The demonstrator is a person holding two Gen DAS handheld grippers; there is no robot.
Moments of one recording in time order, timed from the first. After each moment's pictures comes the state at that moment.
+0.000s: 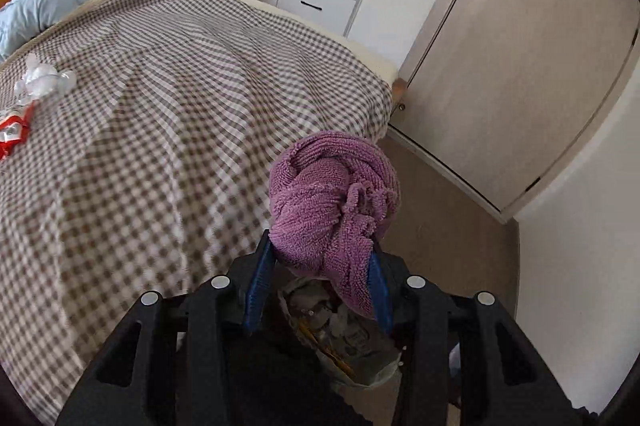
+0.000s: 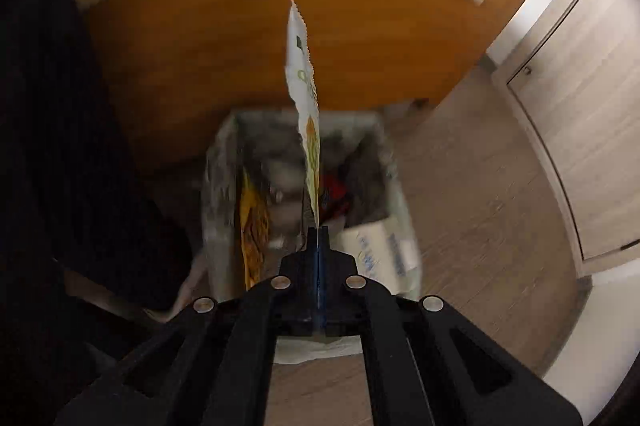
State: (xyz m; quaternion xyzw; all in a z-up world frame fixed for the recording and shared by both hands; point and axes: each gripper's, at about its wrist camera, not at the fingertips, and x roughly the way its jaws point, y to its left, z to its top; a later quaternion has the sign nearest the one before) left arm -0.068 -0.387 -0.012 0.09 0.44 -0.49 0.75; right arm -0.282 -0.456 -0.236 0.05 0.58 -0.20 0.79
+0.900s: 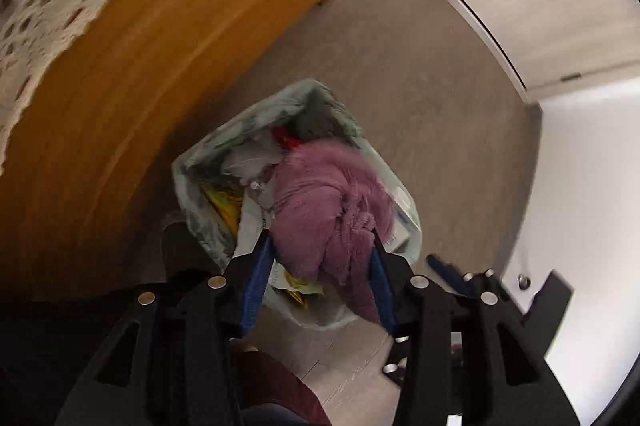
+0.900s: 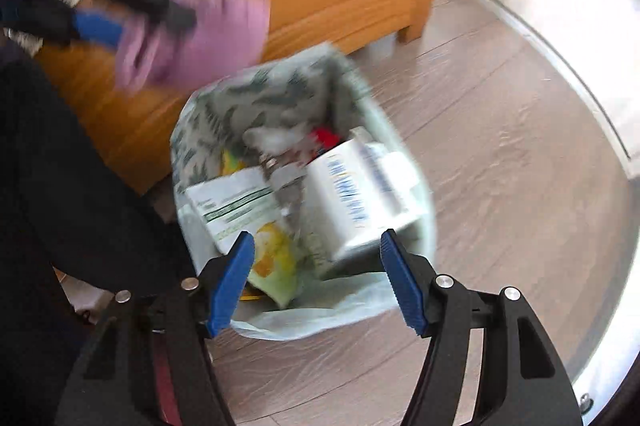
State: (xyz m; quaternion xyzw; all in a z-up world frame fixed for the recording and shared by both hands) left arm -0.135 -0.504 -0.189 0.22 0.65 -0.44 0.58; right arm -0.350 -0.503 -0.237 0.22 0.51 -0.25 0.79
